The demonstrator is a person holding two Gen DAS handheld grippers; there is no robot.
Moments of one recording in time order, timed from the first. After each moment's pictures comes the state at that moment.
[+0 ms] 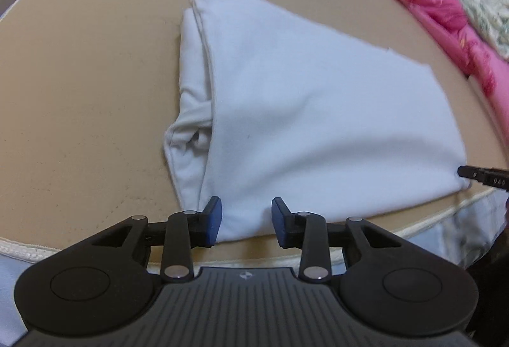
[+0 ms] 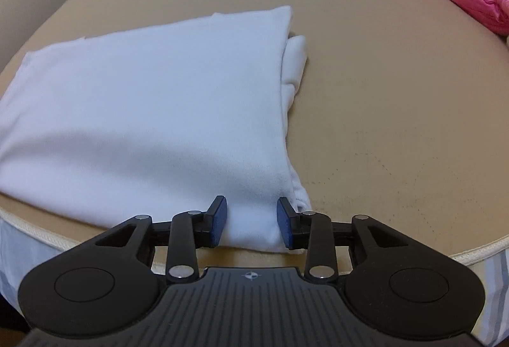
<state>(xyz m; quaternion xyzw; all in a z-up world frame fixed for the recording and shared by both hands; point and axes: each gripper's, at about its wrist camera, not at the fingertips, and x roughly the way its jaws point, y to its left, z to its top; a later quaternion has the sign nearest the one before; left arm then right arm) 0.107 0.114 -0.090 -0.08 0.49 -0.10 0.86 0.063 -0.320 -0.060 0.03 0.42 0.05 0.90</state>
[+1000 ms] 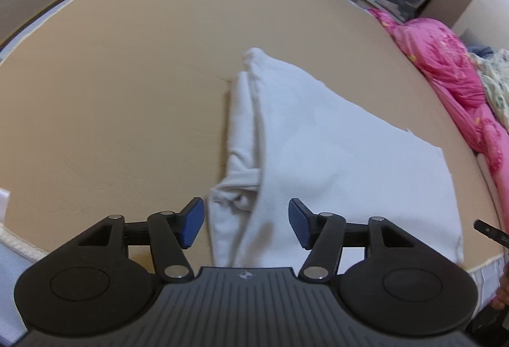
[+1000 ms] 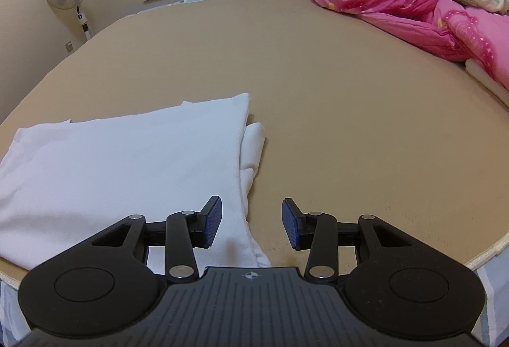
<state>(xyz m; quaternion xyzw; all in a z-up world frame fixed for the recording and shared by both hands) 0.104 0.152 -0.061 -0.16 0.43 -0.02 0.89 0.051 -0.343 -0.036 0.05 0.32 -0.01 0.95</state>
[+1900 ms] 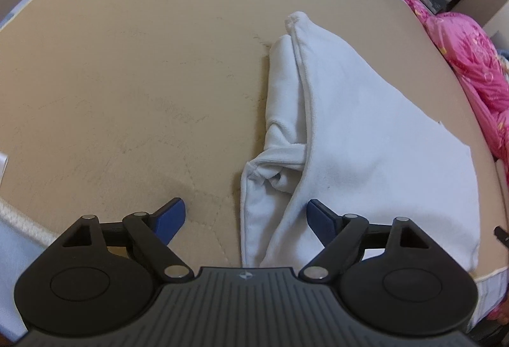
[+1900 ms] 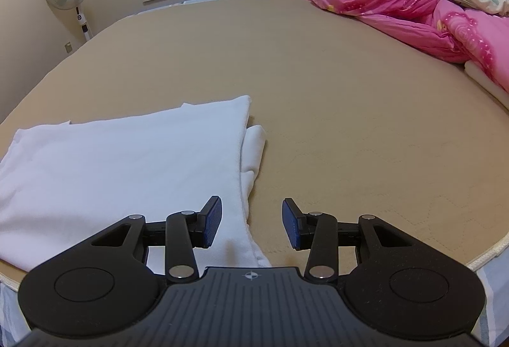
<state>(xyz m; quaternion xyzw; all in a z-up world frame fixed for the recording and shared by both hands) 0.118 0.163 -0.088 -0.17 0.48 0.01 0.86 0.049 -0.343 -0.032 0.05 0.32 -0.01 0.95</state>
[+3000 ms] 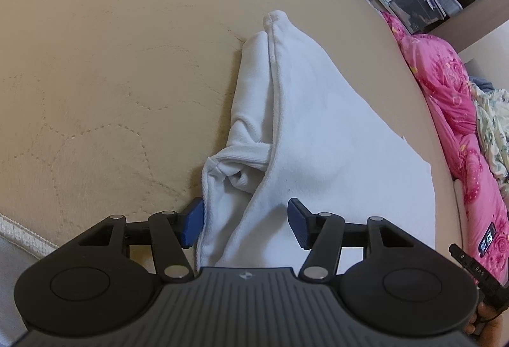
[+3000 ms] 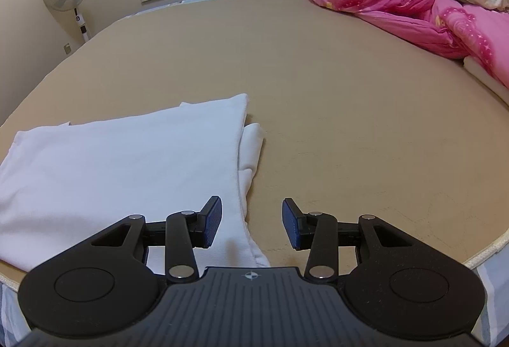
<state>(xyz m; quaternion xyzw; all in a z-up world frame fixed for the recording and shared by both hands) 0.115 0.186 -0.099 -0.26 0.47 -0.05 0.84 0.051 -0.343 -0.033 0.06 0.32 -0.01 0.95</state>
